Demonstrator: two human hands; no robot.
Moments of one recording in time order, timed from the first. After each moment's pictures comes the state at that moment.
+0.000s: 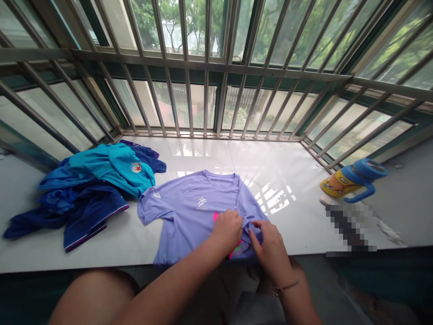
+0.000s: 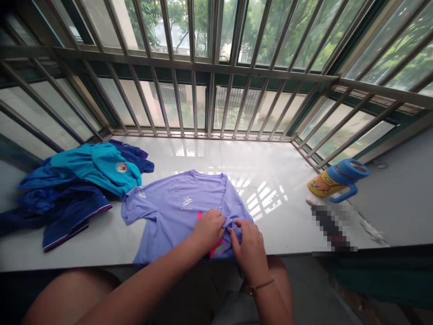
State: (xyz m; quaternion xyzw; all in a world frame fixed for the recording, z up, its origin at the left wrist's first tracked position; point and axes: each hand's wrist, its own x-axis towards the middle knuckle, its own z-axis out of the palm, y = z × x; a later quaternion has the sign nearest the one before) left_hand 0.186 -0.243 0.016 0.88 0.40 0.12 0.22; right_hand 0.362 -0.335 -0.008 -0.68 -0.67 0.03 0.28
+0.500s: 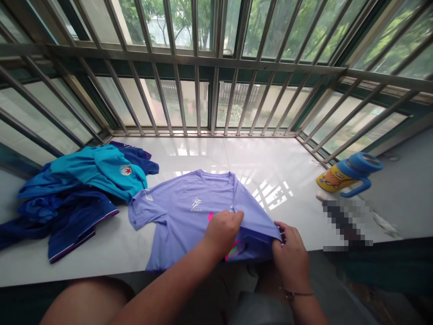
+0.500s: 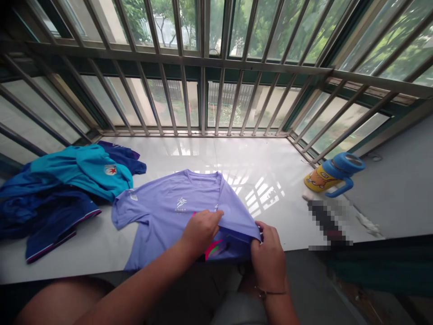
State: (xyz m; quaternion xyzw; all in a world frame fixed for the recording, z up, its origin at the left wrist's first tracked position) left_hand 0.176 -0.243 0.027 0.90 0.36 0.16 0.18; right_hand 0.397 -0.362 0.005 -0.79 -0.52 -0.02 0.31
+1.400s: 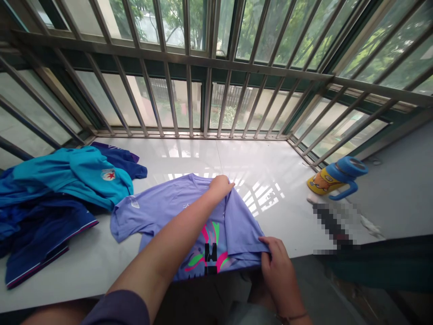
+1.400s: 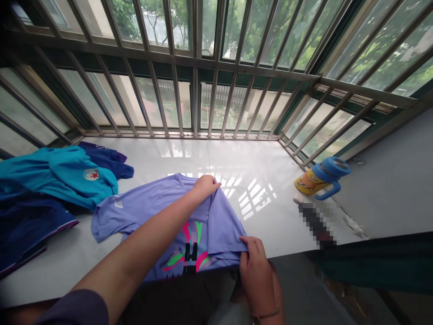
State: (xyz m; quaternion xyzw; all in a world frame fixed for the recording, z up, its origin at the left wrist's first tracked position) left_hand 0.262 -0.063 0.023 0.77 0.53 0.11 0.34; right_hand 0.397 -0.379 -0.027 -0.73 -0.60 0.00 0.32
